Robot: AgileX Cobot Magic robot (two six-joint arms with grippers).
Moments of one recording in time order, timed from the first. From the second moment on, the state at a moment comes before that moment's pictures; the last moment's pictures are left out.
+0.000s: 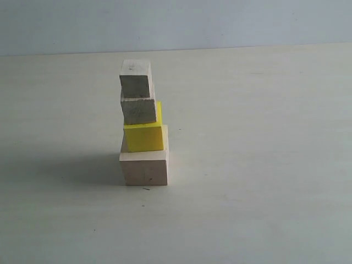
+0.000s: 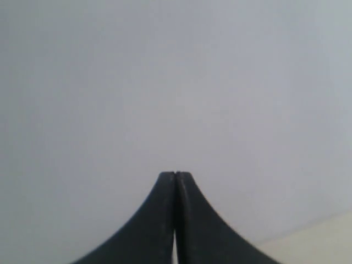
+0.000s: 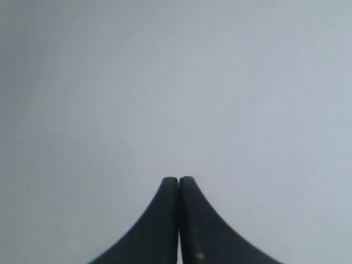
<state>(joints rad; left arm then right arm) -0.48 0.68 -0.98 0.82 0.43 -0.48 0.37 0.84 -1.27 1.16 0.12 -1.43</state>
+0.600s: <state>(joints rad) -0.48 0.55 -1.10 1.13 0.48 -0.65 0.37 0.38 -1.12 1.03 -0.01 -1.51</state>
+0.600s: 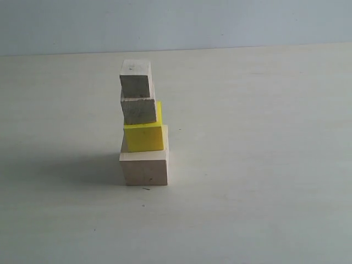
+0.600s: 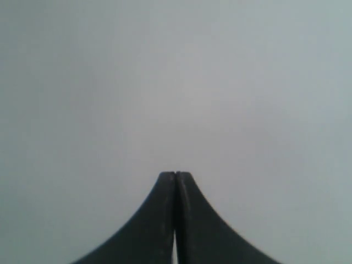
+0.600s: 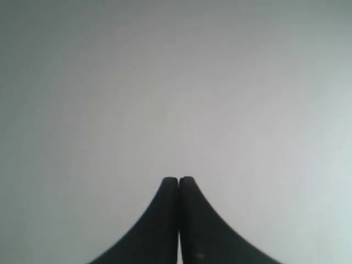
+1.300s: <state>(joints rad) -0.48 0.01 -0.70 1.21 0.72 -0.78 0.37 0.07 -0.65 1.13 -0.10 -1.51</state>
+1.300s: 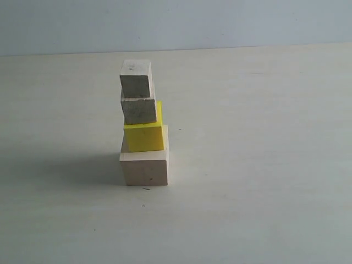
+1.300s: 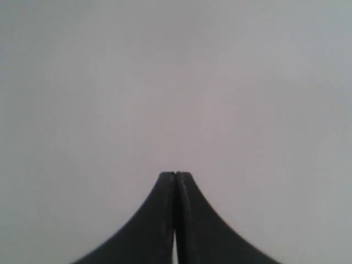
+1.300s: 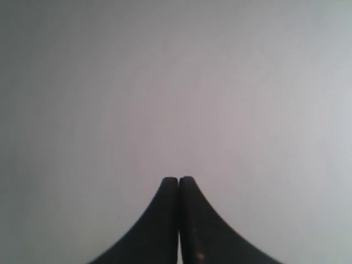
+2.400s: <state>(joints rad) -0.48 0.08 -0.56 1.07 0.58 -0.74 0.37 0.05 -0.33 1.56 -0.09 -1.52</state>
